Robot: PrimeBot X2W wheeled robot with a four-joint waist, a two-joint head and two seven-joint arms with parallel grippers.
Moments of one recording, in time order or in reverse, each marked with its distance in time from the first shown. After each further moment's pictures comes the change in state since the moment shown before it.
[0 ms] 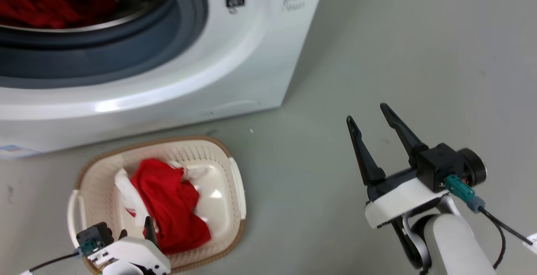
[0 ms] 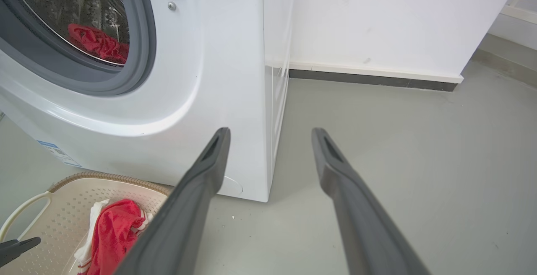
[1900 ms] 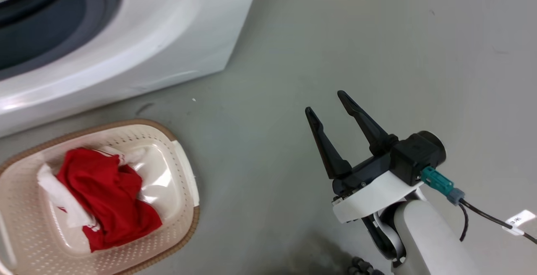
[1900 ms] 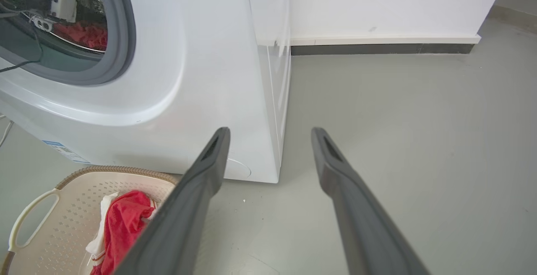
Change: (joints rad) left arm -1.011 0.496 -0.303 0.142 0.390 -0.084 0.535; right arm -0.097 -0.001 0.168 0.040 0.151 0.000 -0.078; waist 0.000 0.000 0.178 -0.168
